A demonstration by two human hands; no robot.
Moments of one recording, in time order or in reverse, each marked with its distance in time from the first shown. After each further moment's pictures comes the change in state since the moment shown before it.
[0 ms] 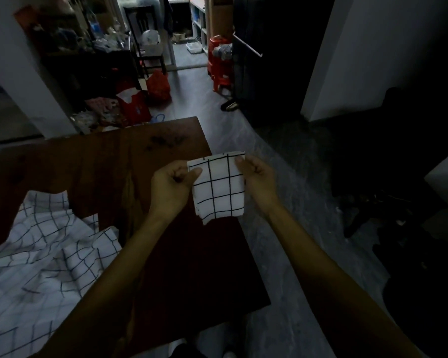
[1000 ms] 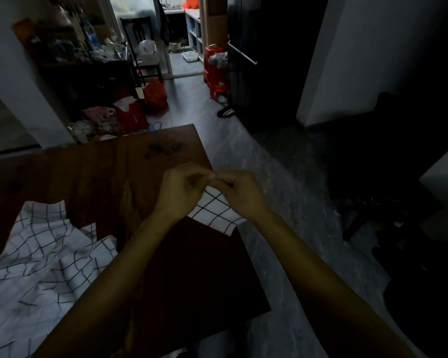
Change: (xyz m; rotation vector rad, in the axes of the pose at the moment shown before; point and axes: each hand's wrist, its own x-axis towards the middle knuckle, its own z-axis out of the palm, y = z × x) left_hand 0.012 0.011 0.005 0.193 -0.204 0.267; right_hand 0.004 0.010 0.012 -0.481 -0.250 -0.371
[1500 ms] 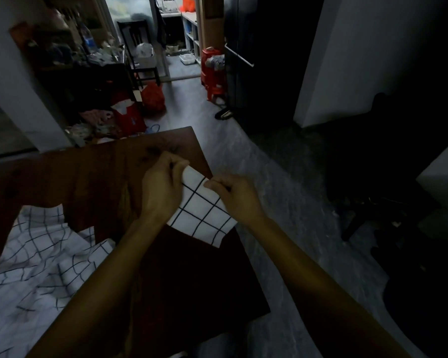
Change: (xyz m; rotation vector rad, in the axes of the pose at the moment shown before) left_hand 0.002 -0.010 -0.016 0.101 0.191 -0.162; right_hand -0.005 -0.002 0.005 0.012 0.029 0.038
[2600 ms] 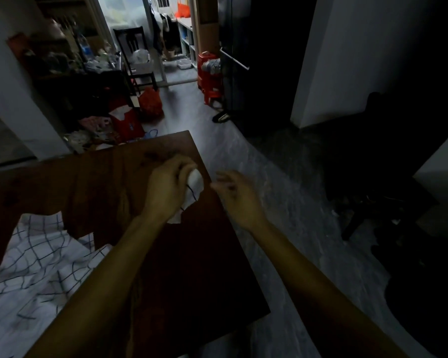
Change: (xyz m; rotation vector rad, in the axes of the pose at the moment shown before) left_hand 0.008 0.018 0.006 0.048 -0.106 0.108; right_hand -0.009 -0.007 -0.012 -0.059 0.057 0.097
